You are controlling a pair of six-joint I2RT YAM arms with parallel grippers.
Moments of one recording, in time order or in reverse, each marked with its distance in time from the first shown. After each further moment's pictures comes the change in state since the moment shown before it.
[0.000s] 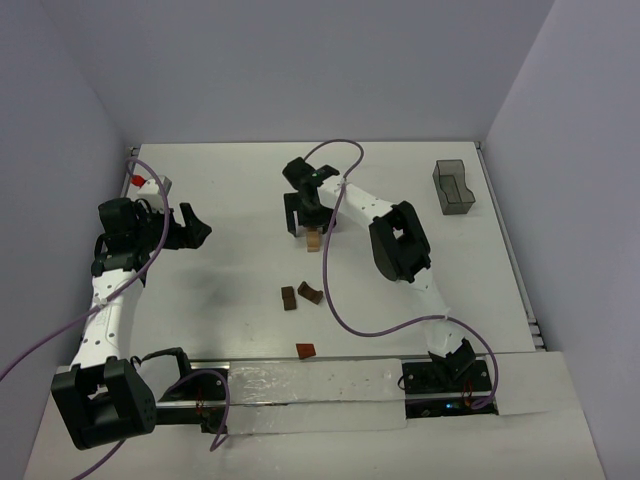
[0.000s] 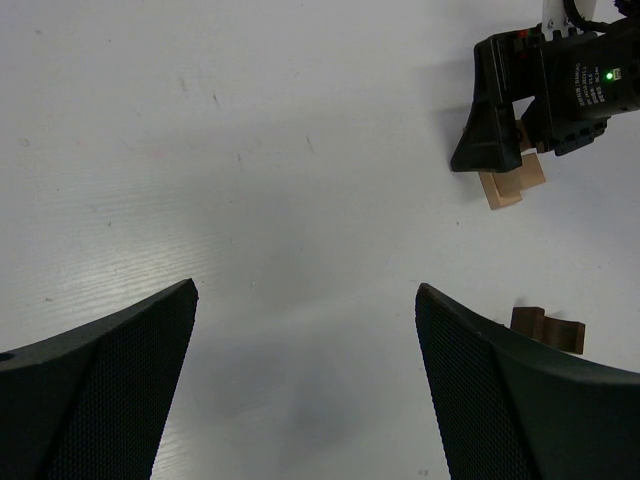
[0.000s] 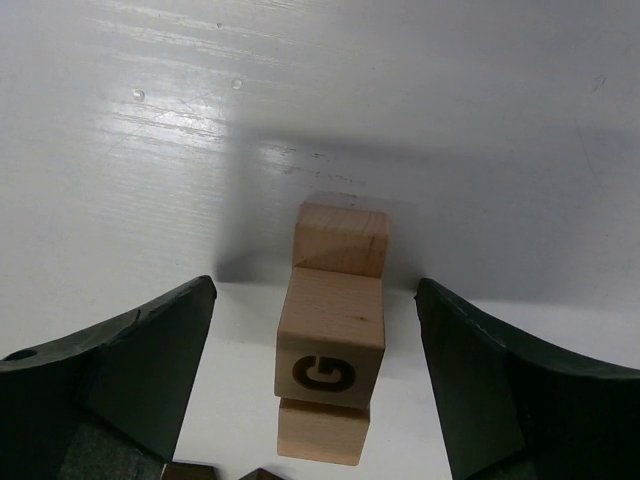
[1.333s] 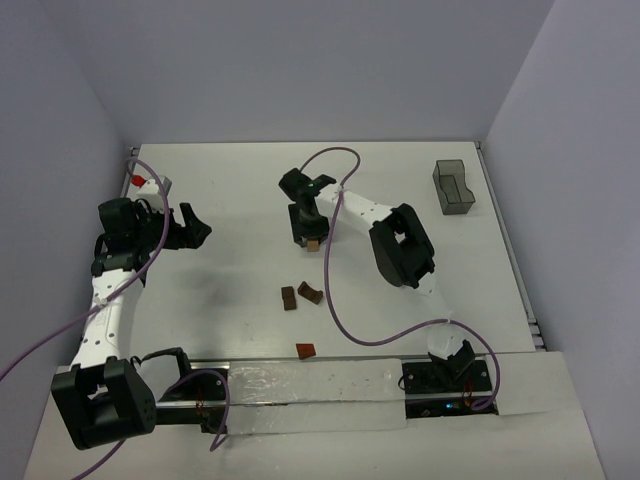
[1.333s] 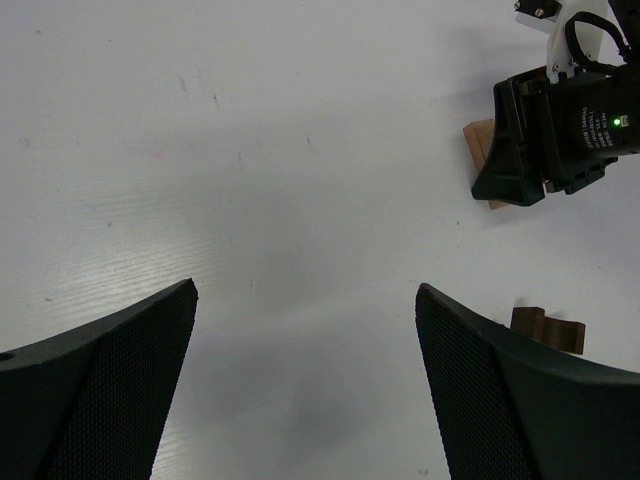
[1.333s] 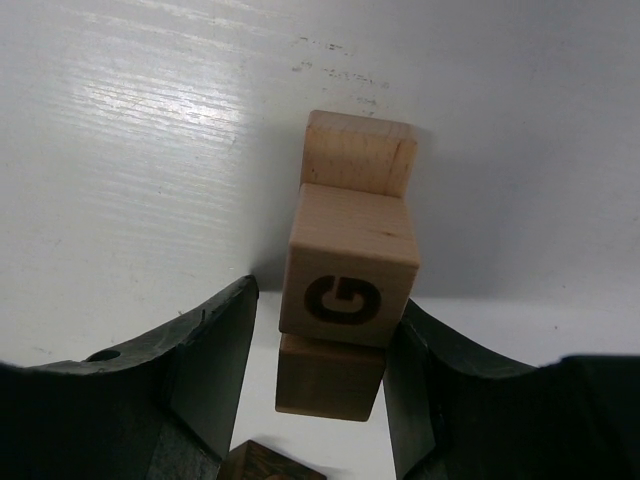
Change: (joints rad) left arm 0.000 0.000 0.000 0.000 0.000 0.000; right arm 0.053 -0.082 -0.148 0.030 0.024 0.007
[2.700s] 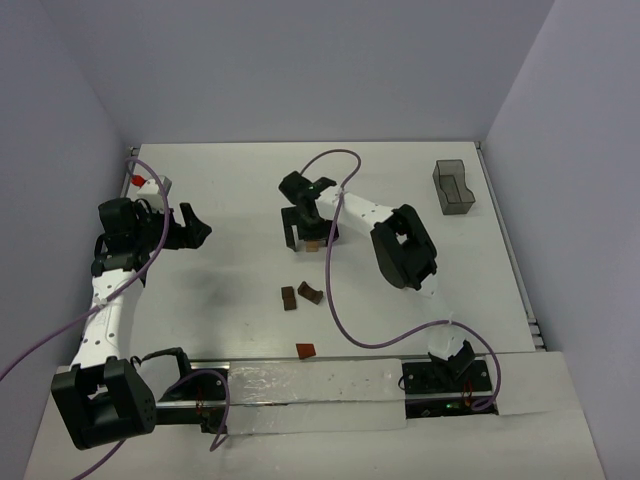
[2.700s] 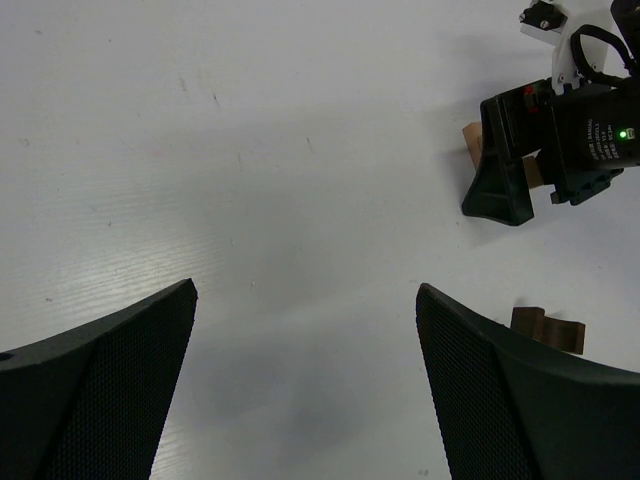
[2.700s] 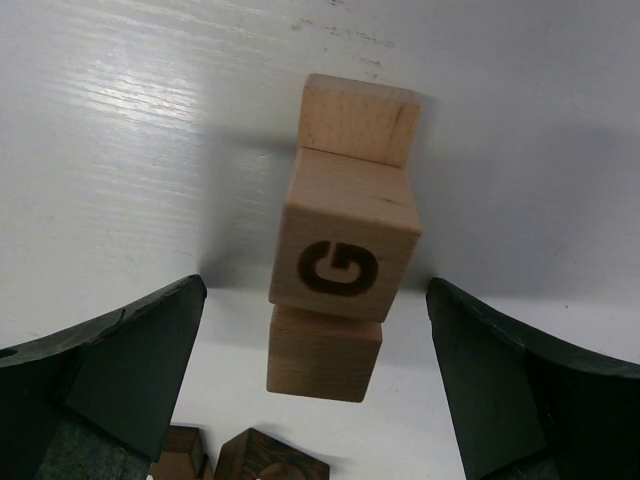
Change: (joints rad) left arm 0.000 0.000 0.000 0.000 0.000 0.000; right arm 0.005 -0.032 -0.046 0.007 0.006 0.014
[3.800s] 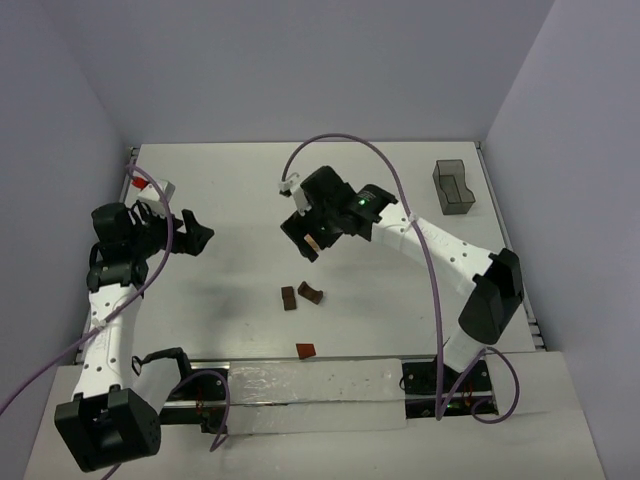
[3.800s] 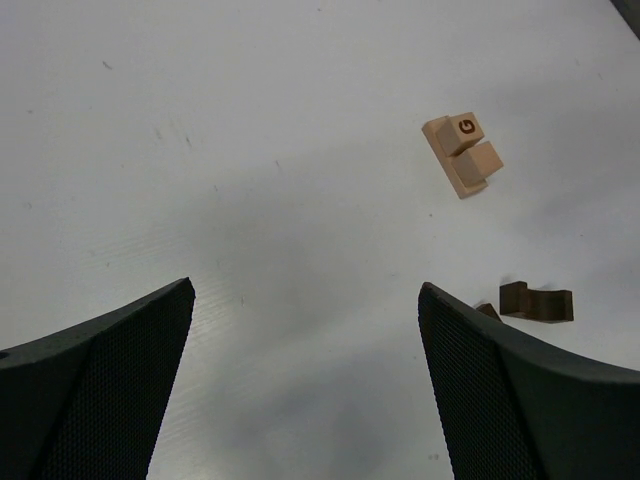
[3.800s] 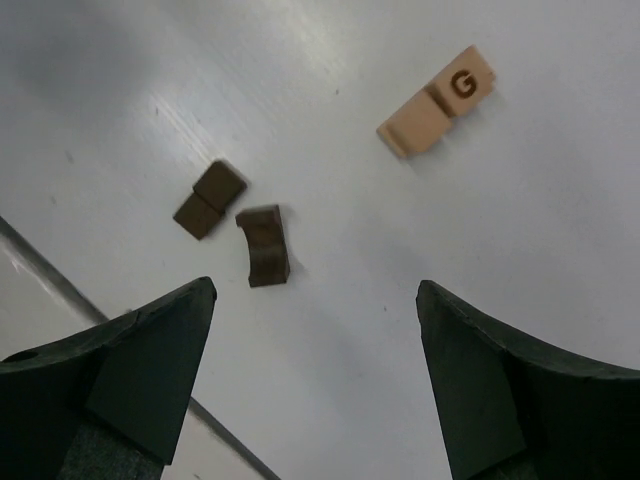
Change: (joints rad) left arm 0.000 -0.110 -0.002 -0.032 0.093 0.095; right arm 0.124 -0.662 -0.329 0.061 -0.126 -0.537
